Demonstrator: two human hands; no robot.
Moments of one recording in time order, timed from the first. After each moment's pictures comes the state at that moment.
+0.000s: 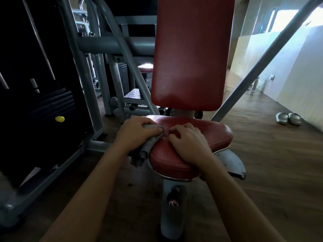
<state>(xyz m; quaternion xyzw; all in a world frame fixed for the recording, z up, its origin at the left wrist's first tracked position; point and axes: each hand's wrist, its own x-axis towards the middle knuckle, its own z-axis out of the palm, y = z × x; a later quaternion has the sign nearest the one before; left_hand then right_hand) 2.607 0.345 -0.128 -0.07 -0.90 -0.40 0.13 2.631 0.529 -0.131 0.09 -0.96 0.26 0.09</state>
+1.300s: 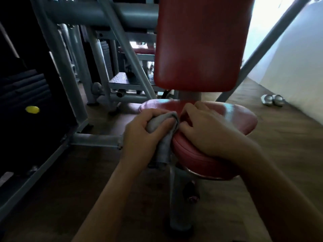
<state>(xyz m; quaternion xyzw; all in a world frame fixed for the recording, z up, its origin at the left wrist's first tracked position) 2.600 0.325 -0.193 -0.19 -0.75 -0.60 0.21 2.621 0.492 -0.126 0.10 -0.98 0.14 0.09</state>
